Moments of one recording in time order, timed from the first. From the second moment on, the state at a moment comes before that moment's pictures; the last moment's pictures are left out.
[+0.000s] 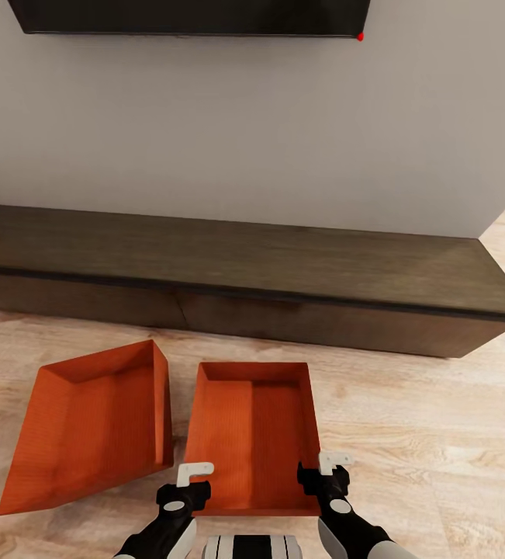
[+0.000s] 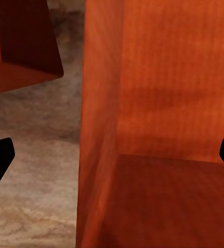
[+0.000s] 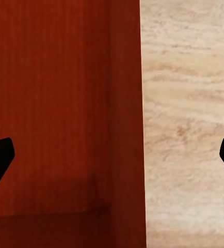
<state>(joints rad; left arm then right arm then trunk) -0.51 -0.17 -0.08 -0.32 0.05 0.01 0.31 -0.57 0.12 0.15 -0.19 -0.07 -0.24 -0.24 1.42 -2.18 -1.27</state>
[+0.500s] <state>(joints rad) -0.51 -0.17 -0.08 -0.31 0.04 0.01 0.31 -0.57 0.12 0.15 -0.19 -0.07 -0.24 -0.24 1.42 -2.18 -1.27</state>
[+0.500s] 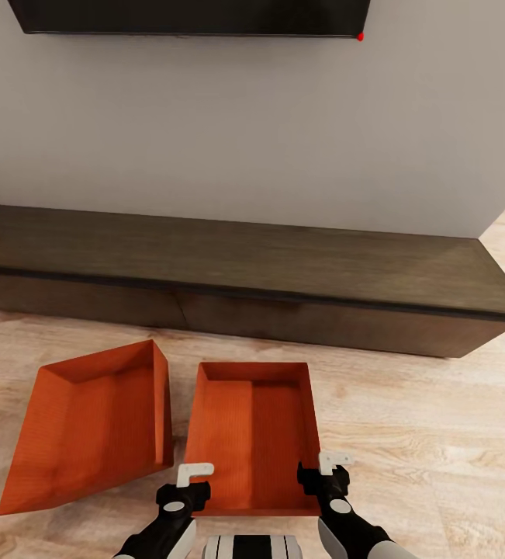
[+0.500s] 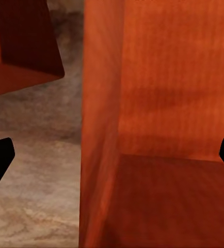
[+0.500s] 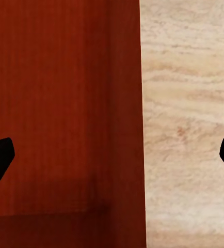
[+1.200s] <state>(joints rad) -0.51 -0.15 -0.08 -0.31 0.04 0.01 0.31 -0.57 0.12 0.15 -0.19 -0.07 -0.24 -0.24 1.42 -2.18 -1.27</state>
